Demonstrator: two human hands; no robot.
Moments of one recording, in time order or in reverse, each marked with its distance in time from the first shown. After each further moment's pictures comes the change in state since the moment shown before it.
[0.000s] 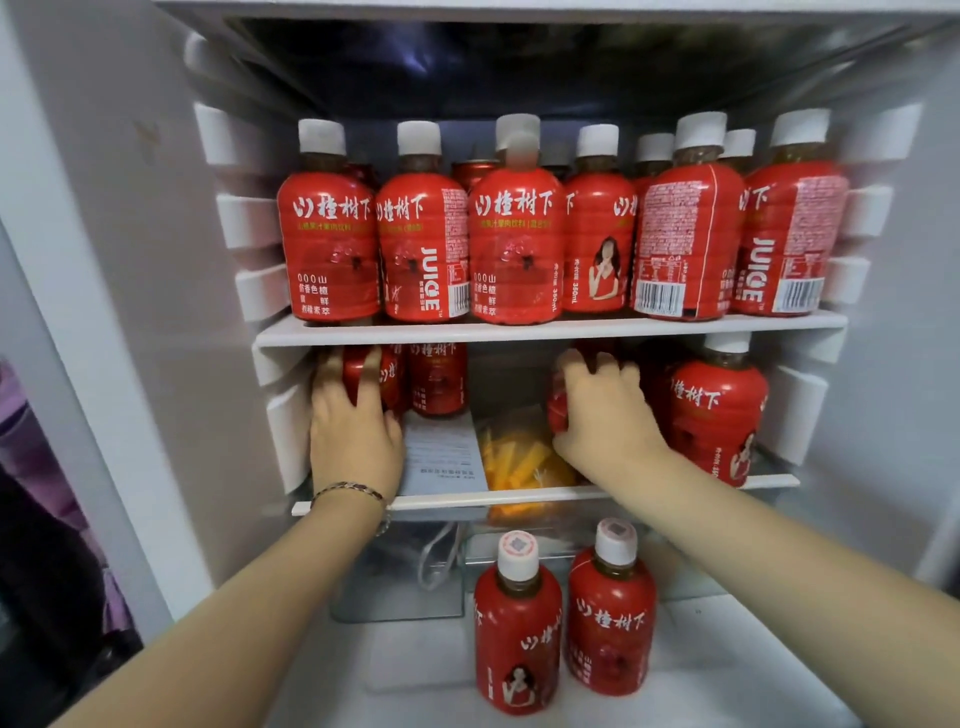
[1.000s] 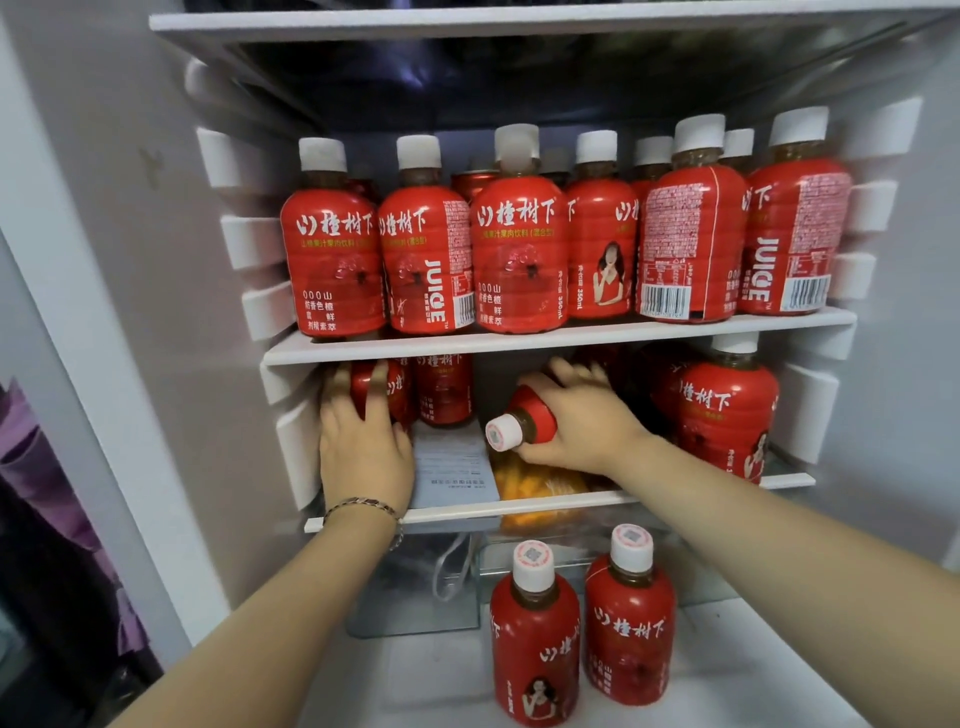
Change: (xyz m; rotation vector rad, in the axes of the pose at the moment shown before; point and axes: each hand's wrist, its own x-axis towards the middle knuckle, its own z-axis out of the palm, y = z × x) left_hand -0.002 0.001 -0.001 -0.019 -0.004 -0.006; right_hand 0.036 0.010 0.032 -0.019 0.015 -0.330
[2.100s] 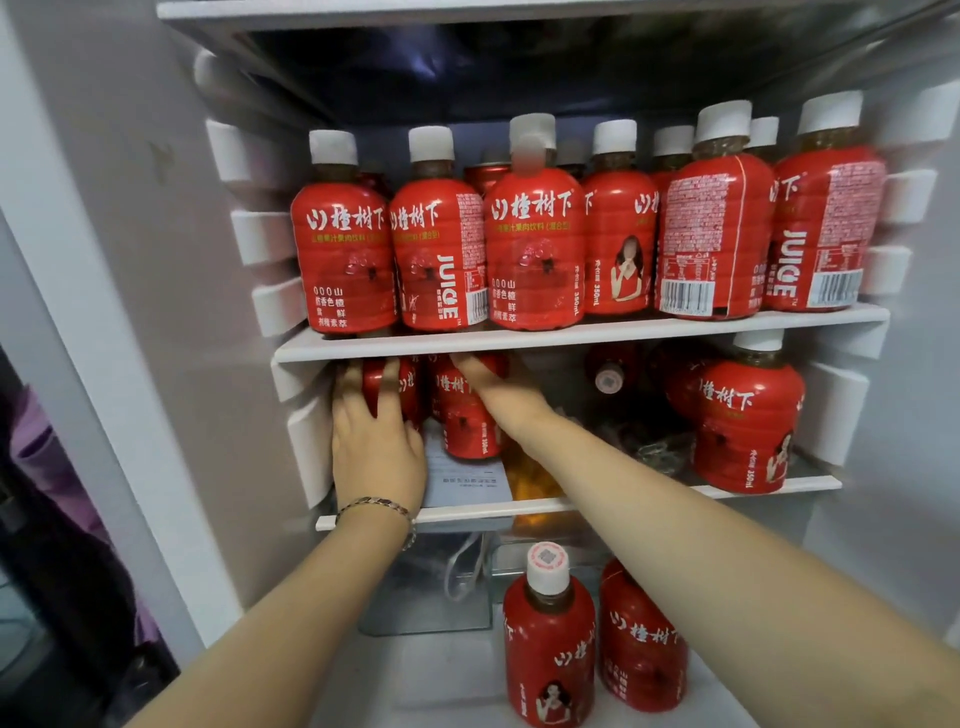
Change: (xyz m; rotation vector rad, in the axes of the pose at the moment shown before) left_hand 0.000 0.000 0.000 -0.025 0.001 0.000; right_hand 0.040 -0.079 -0.003 1.233 -0.019 0.426
